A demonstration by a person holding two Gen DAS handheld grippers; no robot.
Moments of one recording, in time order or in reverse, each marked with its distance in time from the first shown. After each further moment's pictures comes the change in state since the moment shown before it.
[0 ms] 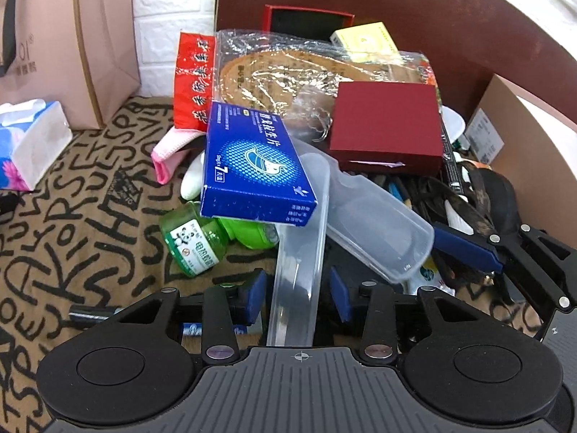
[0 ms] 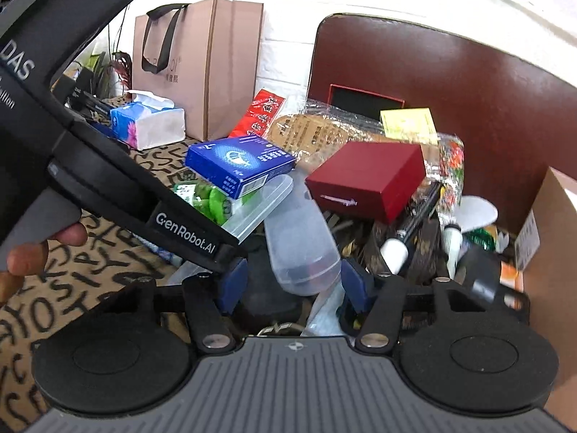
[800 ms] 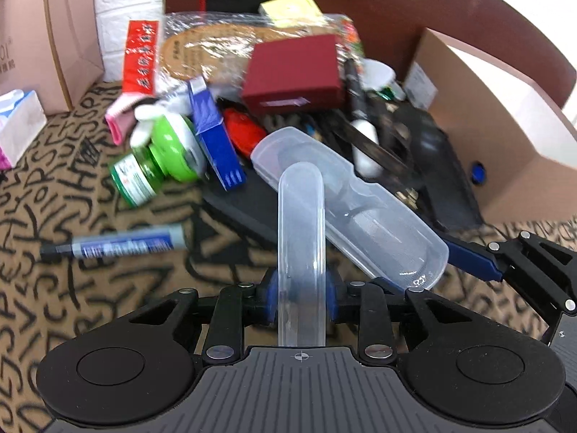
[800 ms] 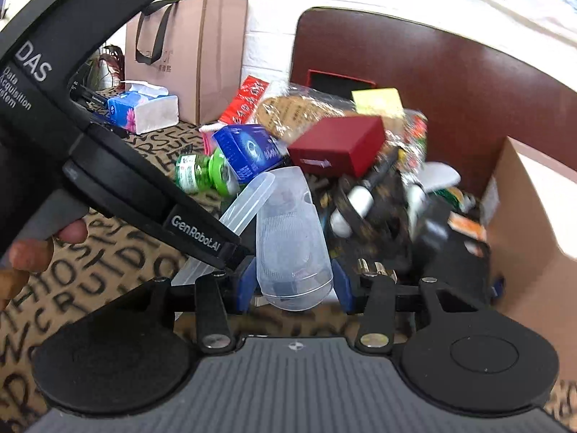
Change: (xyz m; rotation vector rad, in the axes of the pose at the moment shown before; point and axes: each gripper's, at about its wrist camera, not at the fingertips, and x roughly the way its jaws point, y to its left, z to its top) left arm -0.041 -0.057 -0.050 0.077 0.060 -0.071; right arm -0.071 0.003 -0.029 0.065 0.054 -0.058
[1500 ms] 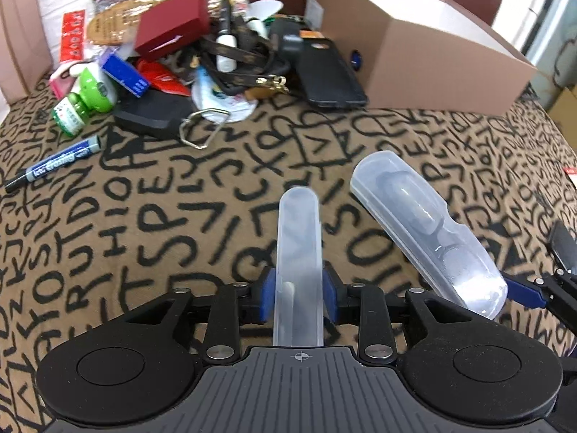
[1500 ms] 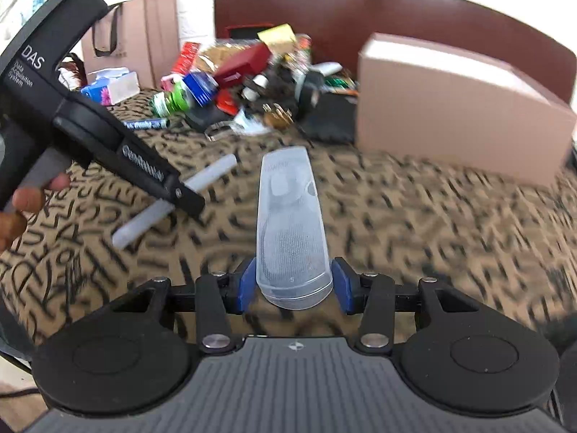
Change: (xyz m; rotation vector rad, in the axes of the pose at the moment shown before) left arm -0.028 -0.079 -0.081 0.160 0.087 -0.071; right arm -0.150 -0.018 -0.114 0.270 0.126 -0.128
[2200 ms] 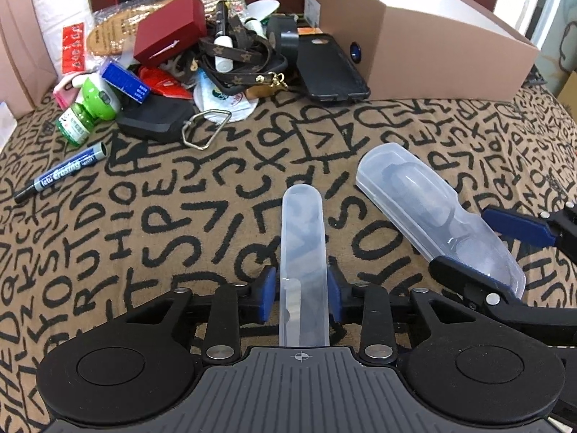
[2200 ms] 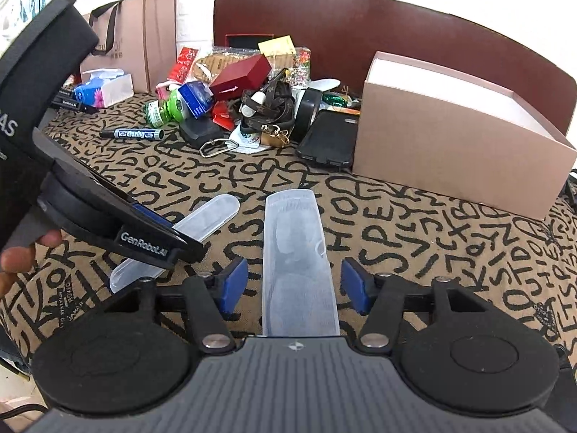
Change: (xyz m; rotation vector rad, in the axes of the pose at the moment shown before) left arm 0.004 -0.004 -0.004 0.037 0.002 0.059; right arm 0.016 0.016 0.032 -0.084 -0.016 -0.041
